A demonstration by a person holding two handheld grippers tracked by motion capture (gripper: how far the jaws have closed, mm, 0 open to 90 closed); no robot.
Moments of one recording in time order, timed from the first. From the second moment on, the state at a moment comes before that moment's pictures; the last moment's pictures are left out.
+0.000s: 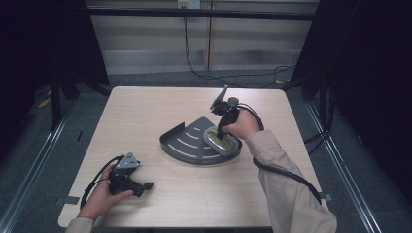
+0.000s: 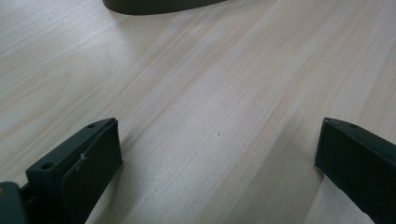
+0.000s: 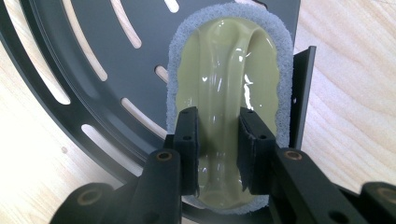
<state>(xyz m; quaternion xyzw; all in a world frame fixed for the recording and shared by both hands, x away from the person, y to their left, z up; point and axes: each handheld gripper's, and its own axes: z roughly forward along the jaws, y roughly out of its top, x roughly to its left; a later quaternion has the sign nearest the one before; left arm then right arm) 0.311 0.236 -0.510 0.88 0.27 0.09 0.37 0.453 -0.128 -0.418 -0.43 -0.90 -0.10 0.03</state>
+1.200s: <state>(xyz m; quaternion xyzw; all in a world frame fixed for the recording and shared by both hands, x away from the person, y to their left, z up) 0.311 0.236 -0.510 0.89 0.27 0.10 0.37 0.448 -0.137 -0.425 -0.44 -0.89 -0.10 0.03</state>
